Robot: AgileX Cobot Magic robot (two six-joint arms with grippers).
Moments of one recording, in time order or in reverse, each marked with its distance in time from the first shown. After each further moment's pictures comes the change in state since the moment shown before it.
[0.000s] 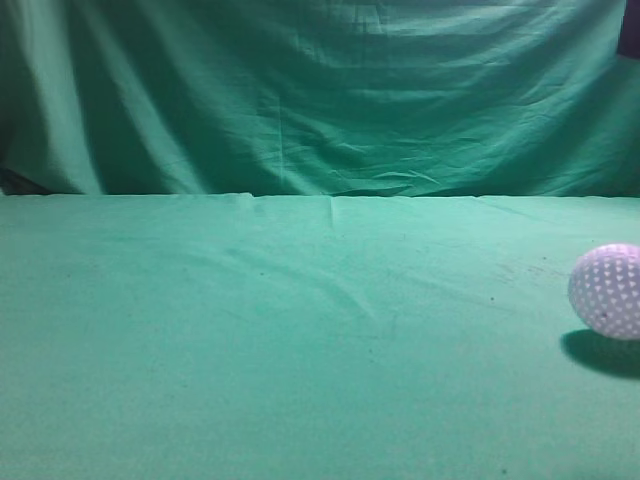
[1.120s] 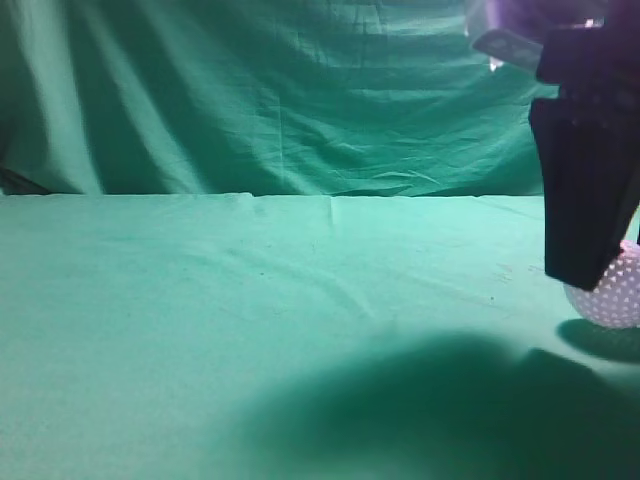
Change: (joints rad) left arm 0.000 0.000 0.000 0.000 0.016 0.000; right arm 0.135 0.340 -0.002 -0.003 -0.124 -0.011
